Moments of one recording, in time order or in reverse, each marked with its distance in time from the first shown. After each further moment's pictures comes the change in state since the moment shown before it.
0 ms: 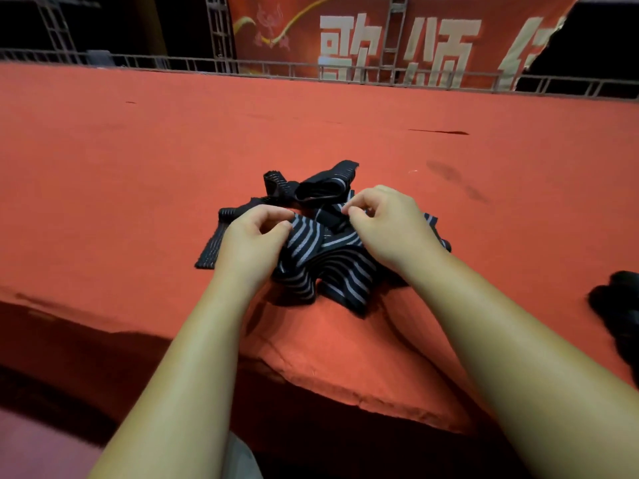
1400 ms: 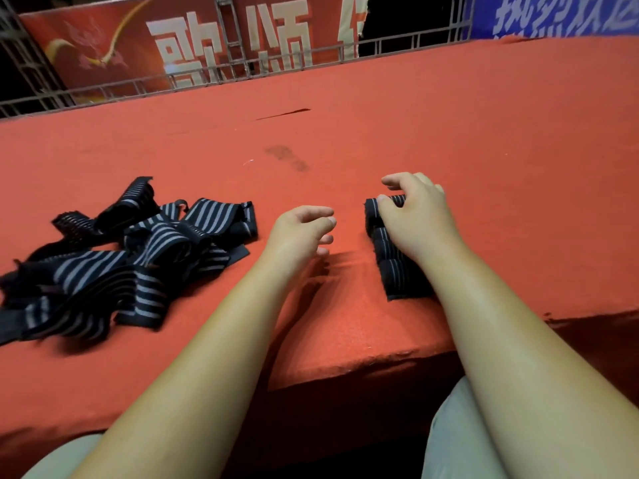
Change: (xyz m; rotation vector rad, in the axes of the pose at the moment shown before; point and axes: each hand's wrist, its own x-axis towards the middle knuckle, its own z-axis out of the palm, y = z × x) left_hand -0.127 0.112 0.329 -0.173 -0.646 -0.170; right_hand -0.171 0.224 -0.229 -0.162 0.408 0.487
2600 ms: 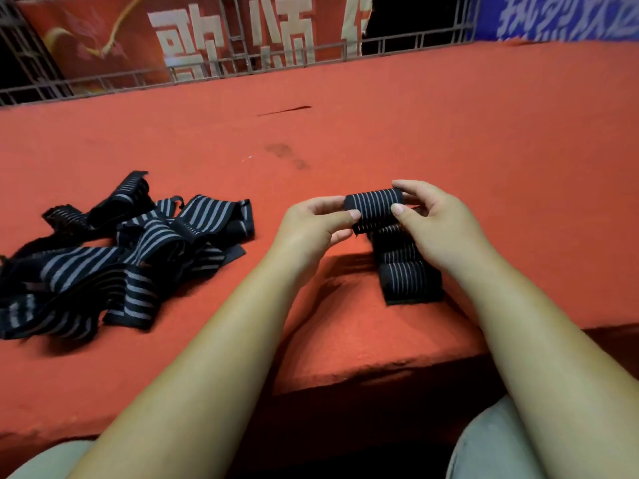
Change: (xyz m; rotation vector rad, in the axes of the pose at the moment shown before) left_hand 0.004 0.010 0.024 -0.203 -0.092 0.034; right_hand -0.010 0.018 -0.028 0.288 -0.145 0.015
